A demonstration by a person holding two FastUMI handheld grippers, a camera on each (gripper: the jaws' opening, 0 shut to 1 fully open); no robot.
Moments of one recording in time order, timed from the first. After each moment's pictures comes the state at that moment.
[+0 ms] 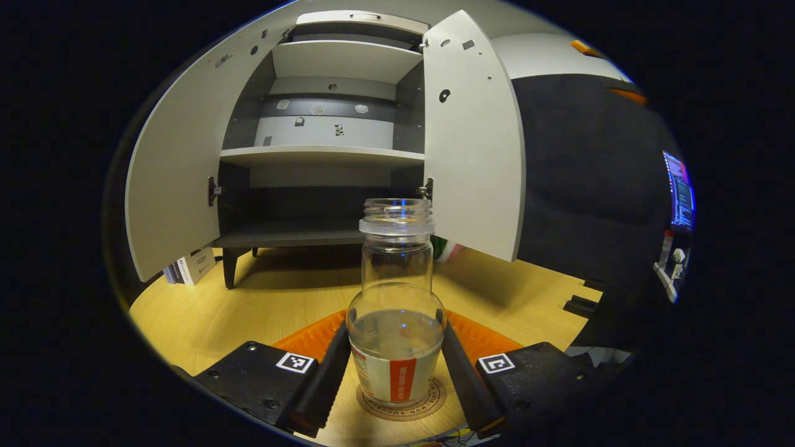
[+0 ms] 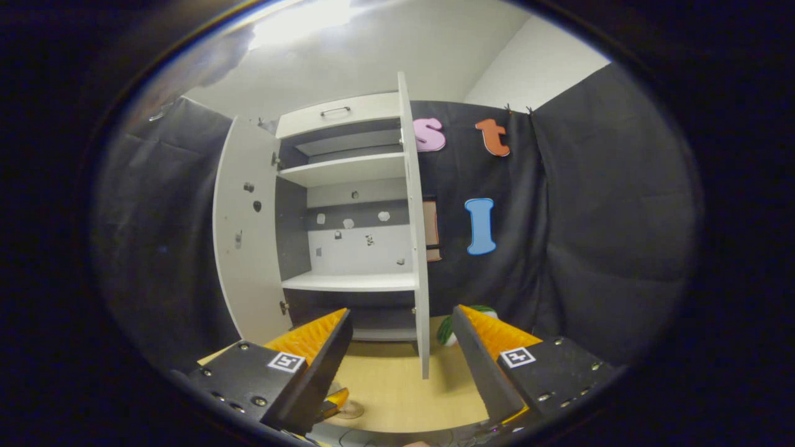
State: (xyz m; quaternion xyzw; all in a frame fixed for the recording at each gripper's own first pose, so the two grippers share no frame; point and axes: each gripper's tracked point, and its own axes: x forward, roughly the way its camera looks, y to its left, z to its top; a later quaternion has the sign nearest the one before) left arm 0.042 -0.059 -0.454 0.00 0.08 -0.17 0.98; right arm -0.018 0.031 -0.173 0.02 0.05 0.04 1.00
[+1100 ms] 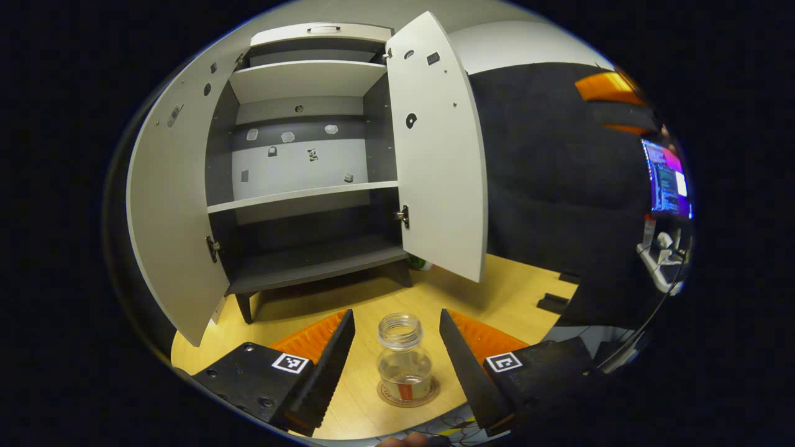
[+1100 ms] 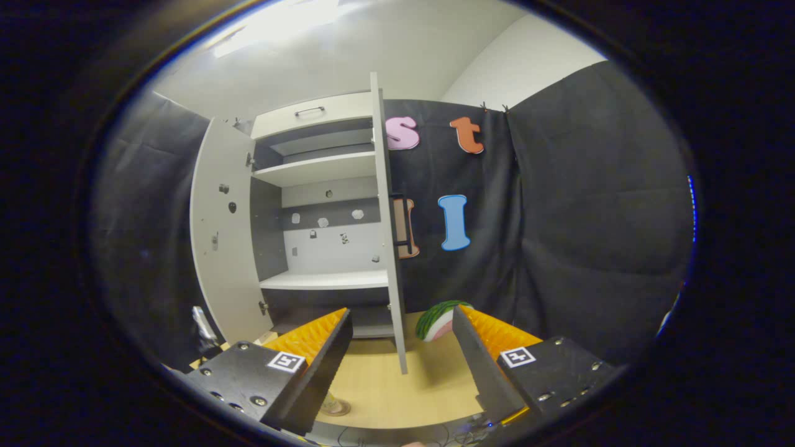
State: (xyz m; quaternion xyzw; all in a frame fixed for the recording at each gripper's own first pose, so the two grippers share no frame) left arm 0.000 -0.050 -0.351 0.04 0.10 -0.21 0.97; right arm -0.031 -0.019 -0.162 0.03 0.04 -0.02 1.00
